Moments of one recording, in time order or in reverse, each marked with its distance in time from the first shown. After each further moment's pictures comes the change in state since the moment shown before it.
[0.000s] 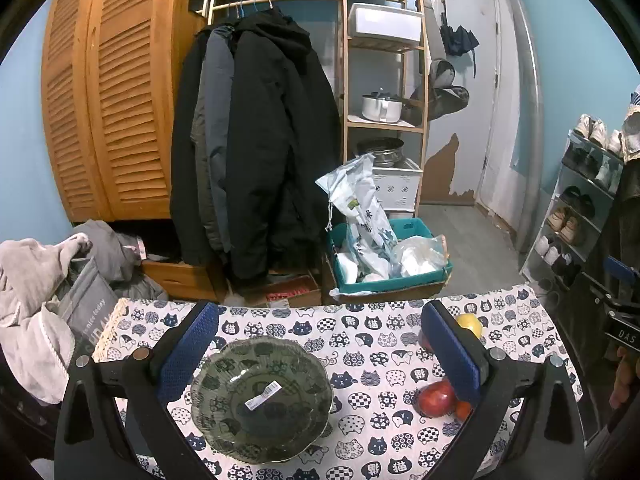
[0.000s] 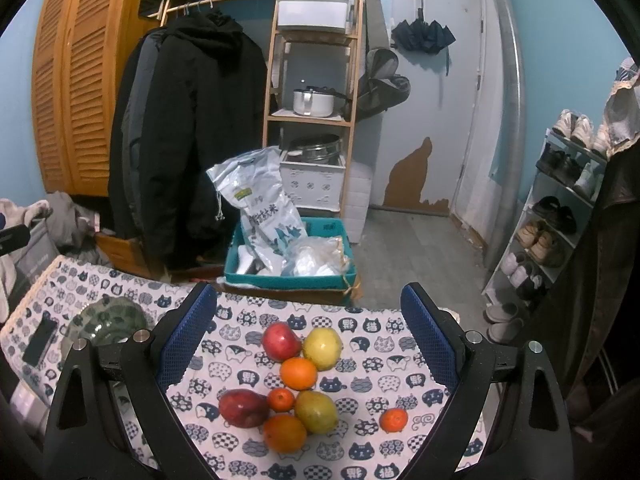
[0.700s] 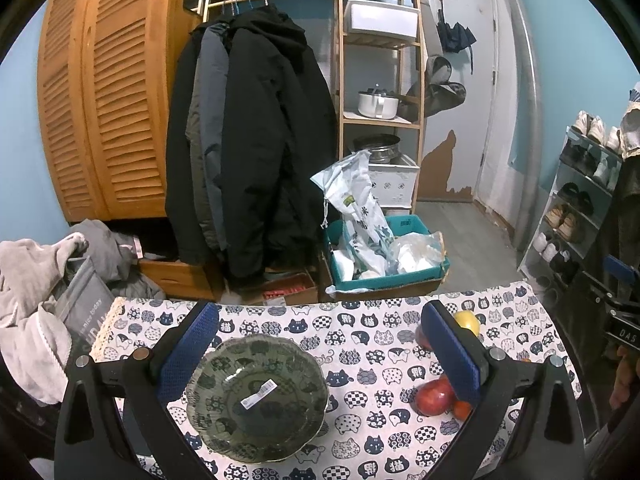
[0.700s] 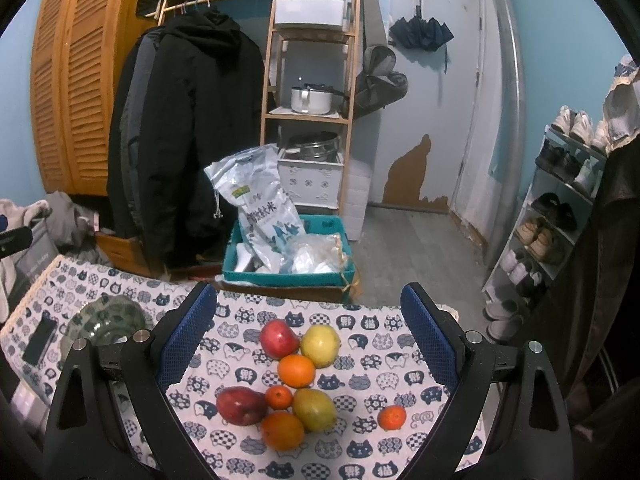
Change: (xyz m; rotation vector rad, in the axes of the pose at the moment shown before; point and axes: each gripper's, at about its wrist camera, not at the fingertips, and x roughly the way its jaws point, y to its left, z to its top) left arm 0.003 -0.001 0.003 0.001 0.014 -0.012; right arm 0.002 0.000 -0.004 0.006 0.007 -0.001
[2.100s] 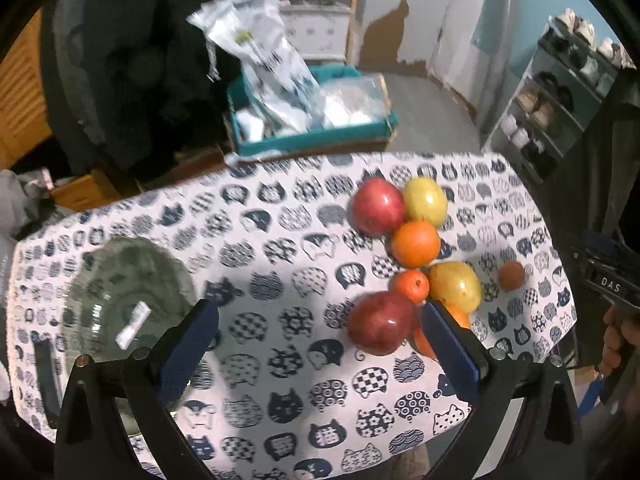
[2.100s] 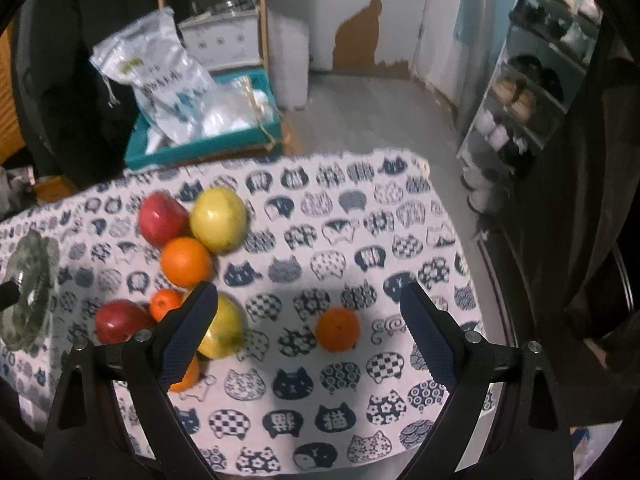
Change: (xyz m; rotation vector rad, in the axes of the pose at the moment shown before) left arm 0.164 -0.114 -0.096 0.101 0.482 -0.189; right arm 0.121 -0.117 -0.116 0.171 0.477 -0.105
